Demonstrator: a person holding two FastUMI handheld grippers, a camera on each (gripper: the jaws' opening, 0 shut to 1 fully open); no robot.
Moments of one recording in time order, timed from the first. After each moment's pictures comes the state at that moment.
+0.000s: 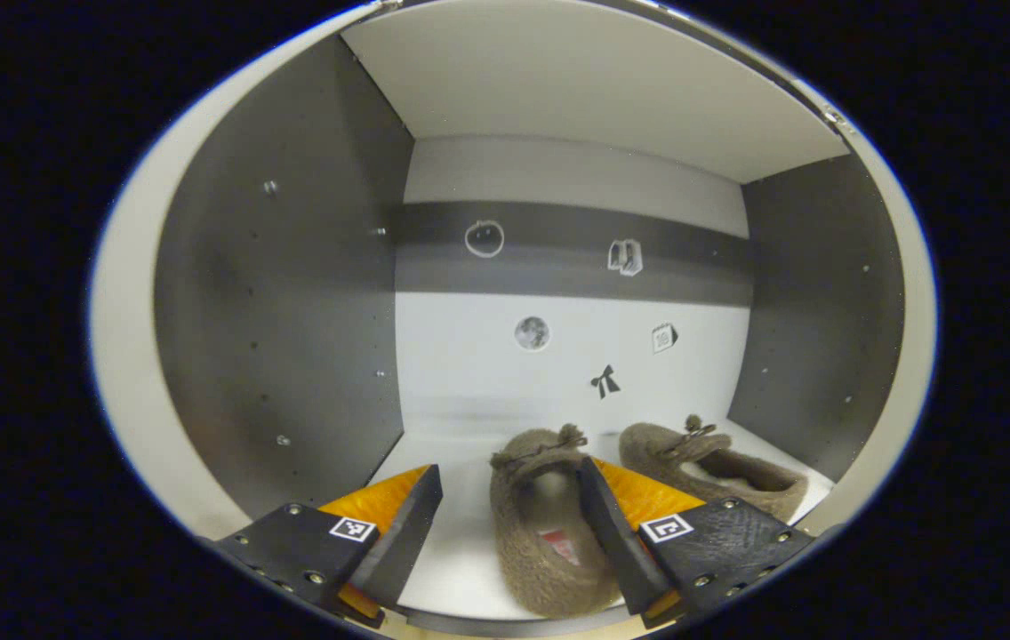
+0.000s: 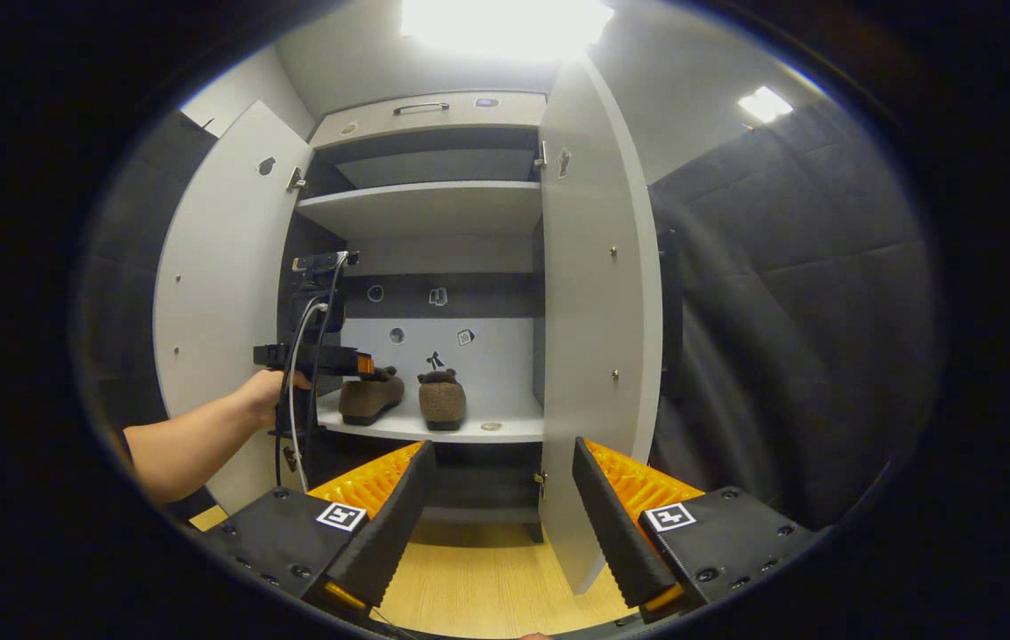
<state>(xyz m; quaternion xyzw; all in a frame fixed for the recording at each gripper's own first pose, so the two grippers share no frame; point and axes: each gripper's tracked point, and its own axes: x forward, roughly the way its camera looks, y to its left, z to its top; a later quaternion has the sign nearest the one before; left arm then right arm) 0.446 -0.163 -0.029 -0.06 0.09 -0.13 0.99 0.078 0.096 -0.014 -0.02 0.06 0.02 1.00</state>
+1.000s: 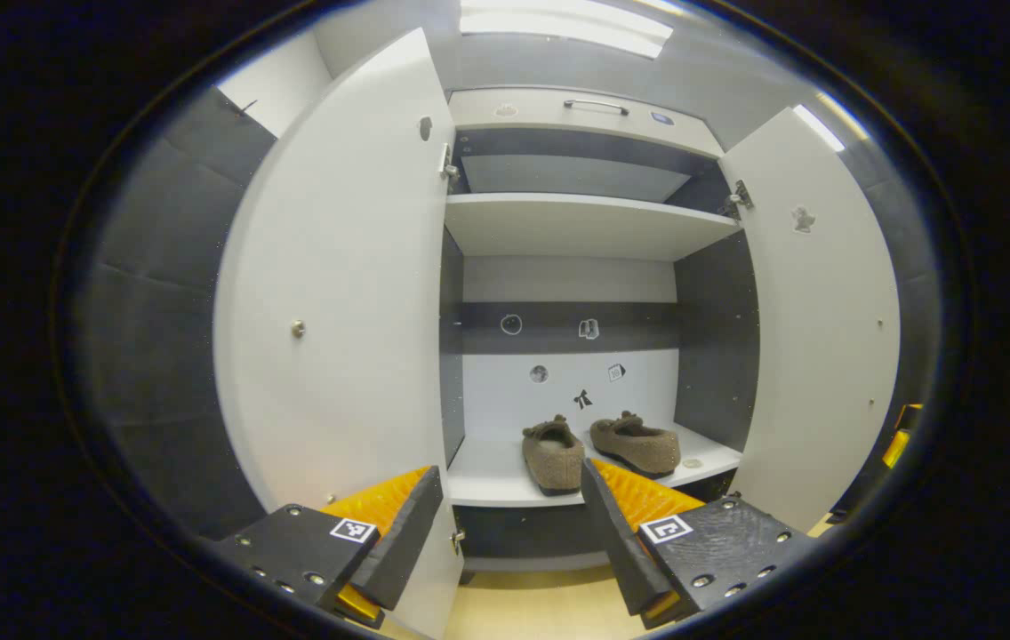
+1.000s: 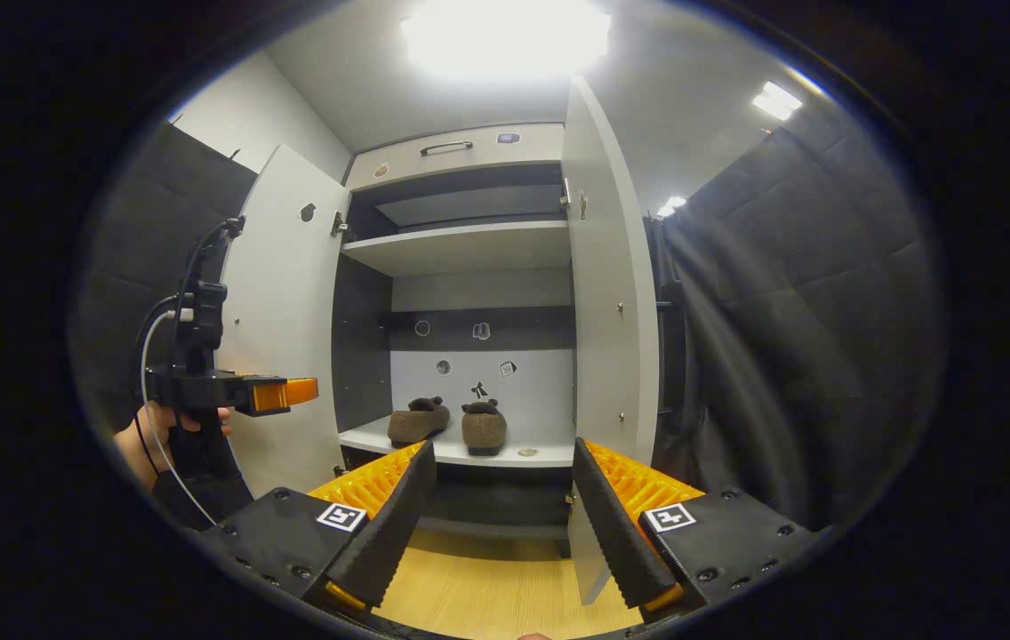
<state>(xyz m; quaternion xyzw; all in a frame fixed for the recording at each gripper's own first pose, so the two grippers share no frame) 0.180 -0.062 0.027 -0.04 0.01 -0.10 0.99 0.054 0.099 0.021 0.01 0.02 0.11 0.99</state>
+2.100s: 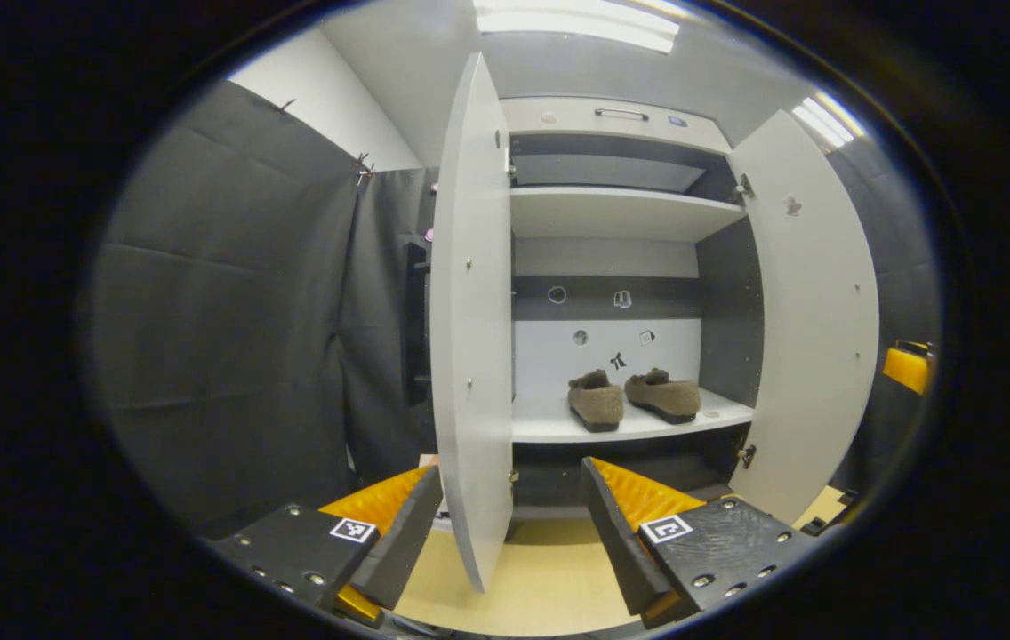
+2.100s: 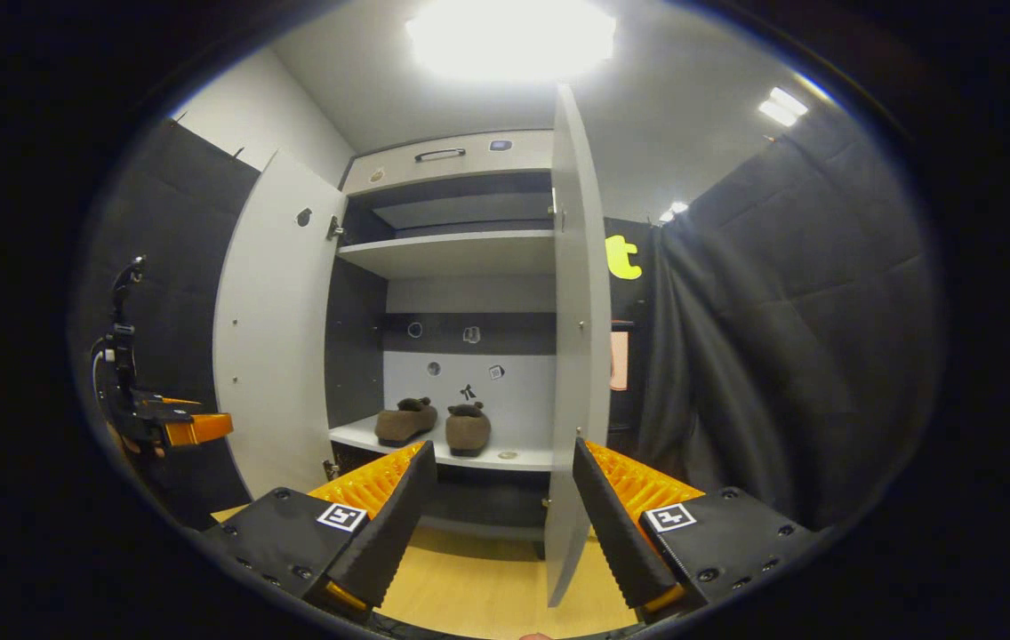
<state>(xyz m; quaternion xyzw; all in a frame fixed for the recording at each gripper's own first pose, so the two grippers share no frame) 0.088 0.001 -0.023 -0.04 0.04 -0.05 1.00 0.055 0.041 0.036 -0.02 0.02 0.09 1.00</state>
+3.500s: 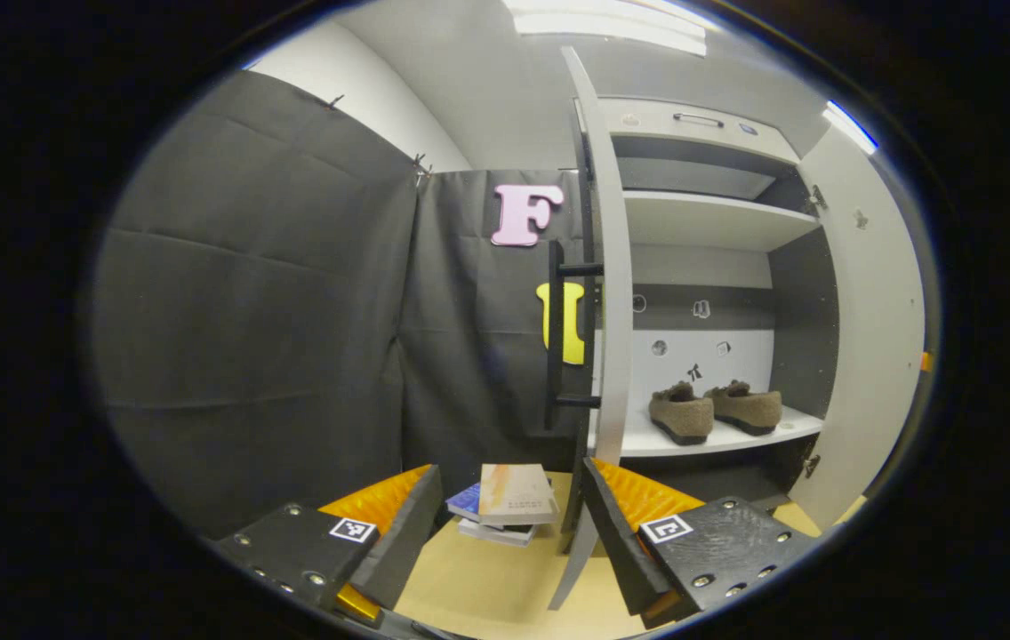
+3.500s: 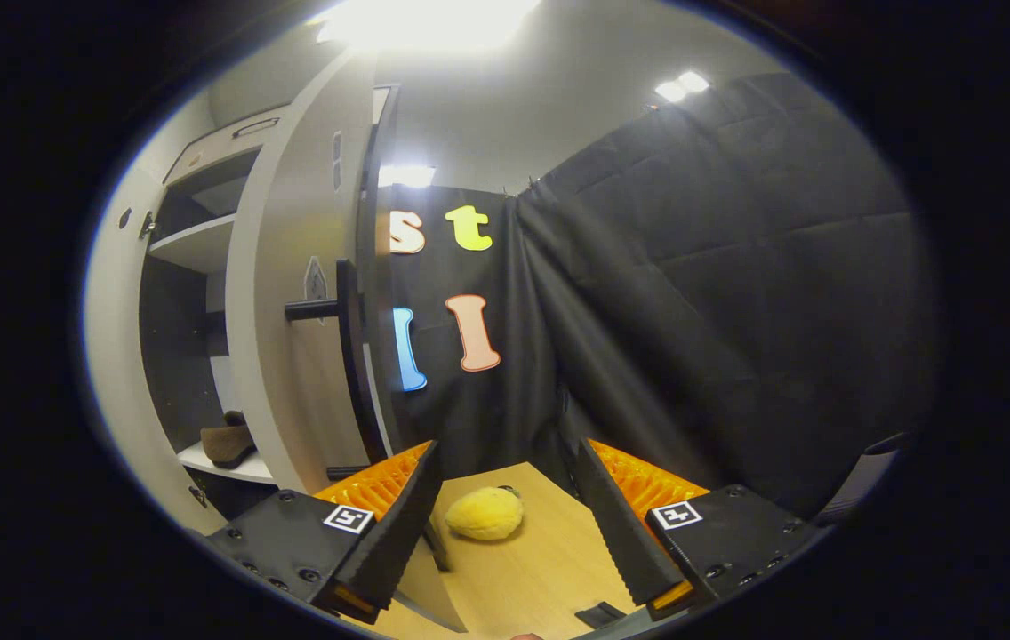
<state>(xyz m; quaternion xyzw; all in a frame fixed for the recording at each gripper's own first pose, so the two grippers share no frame) 0.118 0.098 -0.034 -0.05 0.04 0.05 1.00 0.144 -0.094 0.016 0.01 0.05 -0.12 0.99</state>
